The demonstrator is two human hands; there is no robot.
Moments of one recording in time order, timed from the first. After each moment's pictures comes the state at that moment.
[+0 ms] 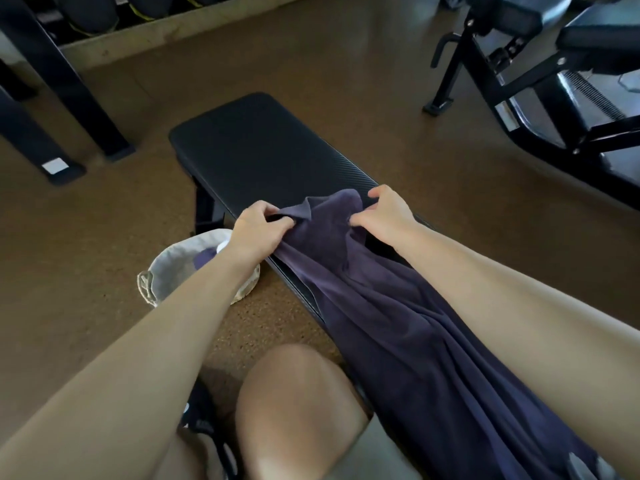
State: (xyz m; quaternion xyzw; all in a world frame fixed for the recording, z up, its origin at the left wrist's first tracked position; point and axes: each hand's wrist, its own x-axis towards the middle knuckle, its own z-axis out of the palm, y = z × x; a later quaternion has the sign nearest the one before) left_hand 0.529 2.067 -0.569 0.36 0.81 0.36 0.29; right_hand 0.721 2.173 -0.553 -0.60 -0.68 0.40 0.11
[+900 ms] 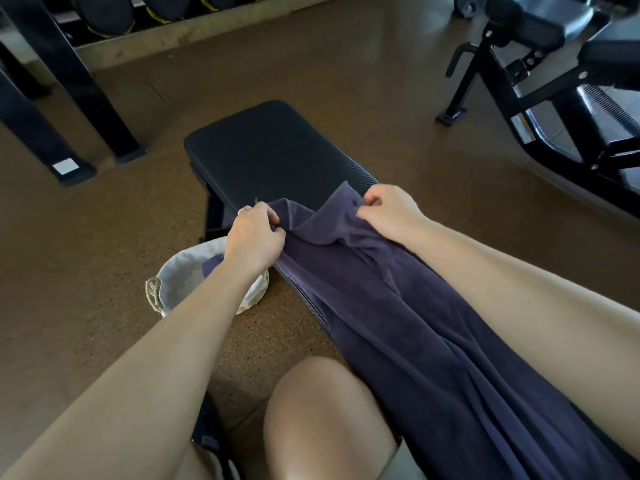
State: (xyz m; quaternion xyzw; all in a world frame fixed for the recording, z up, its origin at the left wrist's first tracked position) left_hand 0.494 2.071 -0.571 0.44 0.85 0.26 0.17; right_hand 0.690 2.204 -0.549 -0.52 -0.78 0.32 0.11
